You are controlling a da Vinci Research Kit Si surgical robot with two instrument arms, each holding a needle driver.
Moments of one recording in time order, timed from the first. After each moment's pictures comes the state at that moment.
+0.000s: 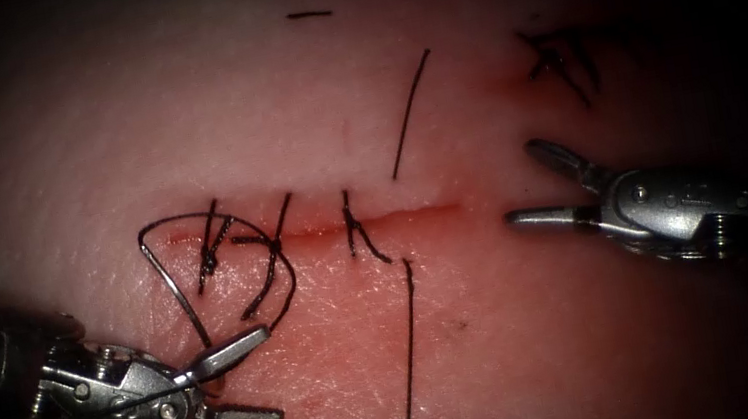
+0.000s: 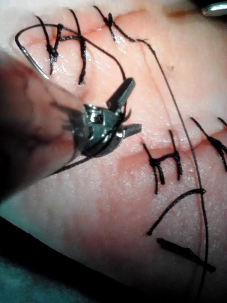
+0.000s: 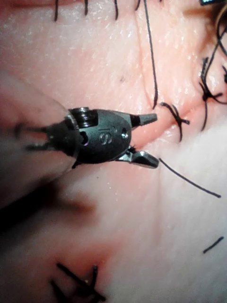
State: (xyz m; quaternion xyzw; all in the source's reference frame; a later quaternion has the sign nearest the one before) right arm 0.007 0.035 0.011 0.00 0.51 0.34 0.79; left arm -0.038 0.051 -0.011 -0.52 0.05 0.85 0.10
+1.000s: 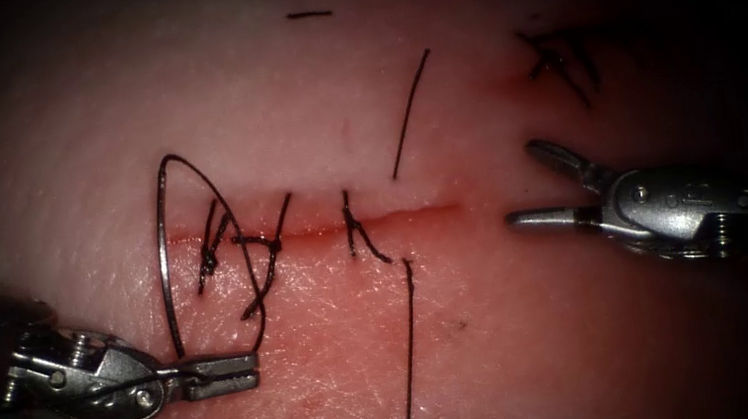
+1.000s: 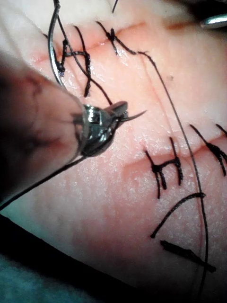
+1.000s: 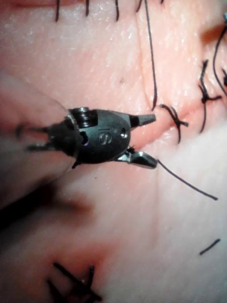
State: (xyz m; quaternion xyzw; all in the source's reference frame) right arm 0.007 0.035 0.011 0.00 0.51 0.33 0.79; left arm -0.034 0.054 -0.012 -0.45 0.03 0.89 0.03
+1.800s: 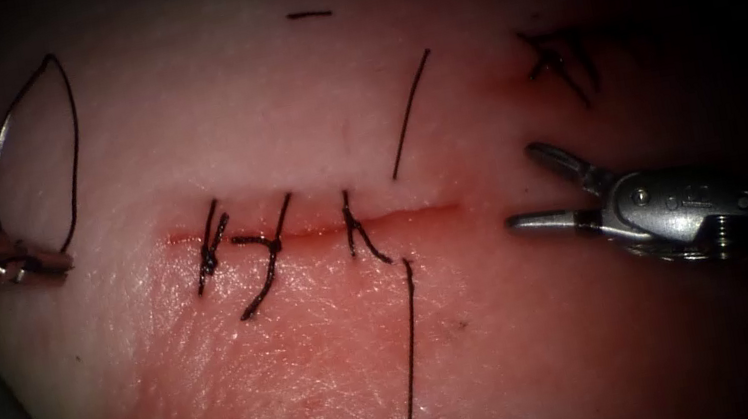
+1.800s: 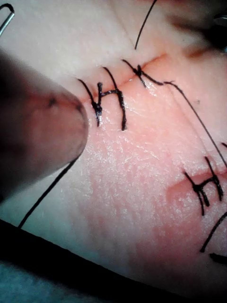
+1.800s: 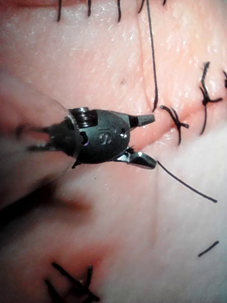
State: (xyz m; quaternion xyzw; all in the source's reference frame) right arm 0.007 0.035 0.011 -0.01 0.51 0.33 0.80; left arm -0.024 0.062 -0.010 -0.14 -0.06 0.97 -0.18
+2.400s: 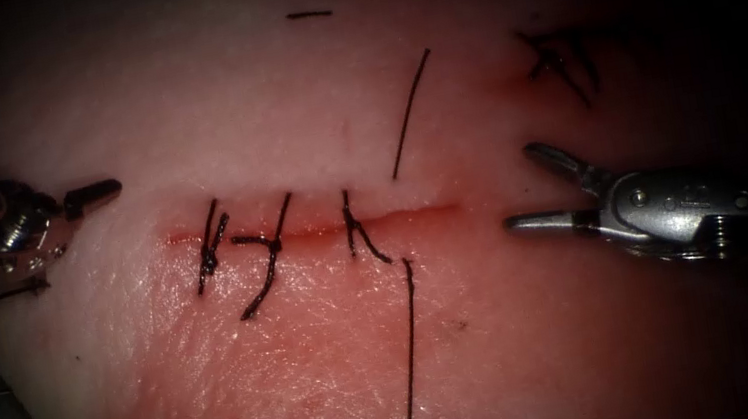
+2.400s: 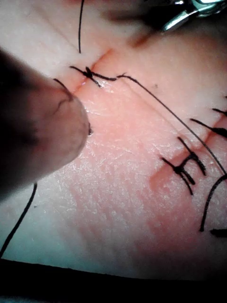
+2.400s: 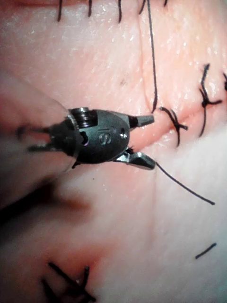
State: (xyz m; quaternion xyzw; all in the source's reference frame) right arm 0.007 0.035 0.011 -0.01 0.51 0.32 0.80; left arm -0.028 0.063 -0.012 -0.03 -0.05 0.95 -0.29
